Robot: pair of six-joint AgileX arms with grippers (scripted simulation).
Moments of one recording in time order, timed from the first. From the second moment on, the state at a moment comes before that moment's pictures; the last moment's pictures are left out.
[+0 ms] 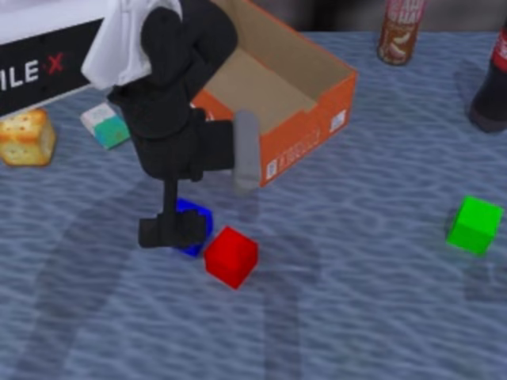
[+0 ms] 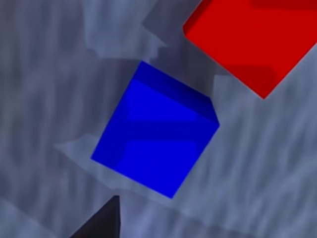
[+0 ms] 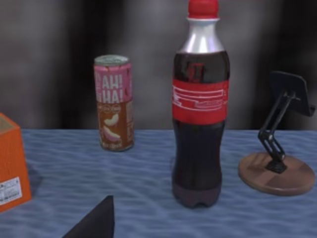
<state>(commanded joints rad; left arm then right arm) -0.55 1.88 1.51 -1.13 0.03 0.99 0.00 0.00 0.00 0.00 0.00 0.00</state>
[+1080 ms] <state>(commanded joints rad) -0.19 0.89 0.68 -0.59 -0.01 0.53 0.09 1.02 0.75 -0.57 0.00 -0.49</state>
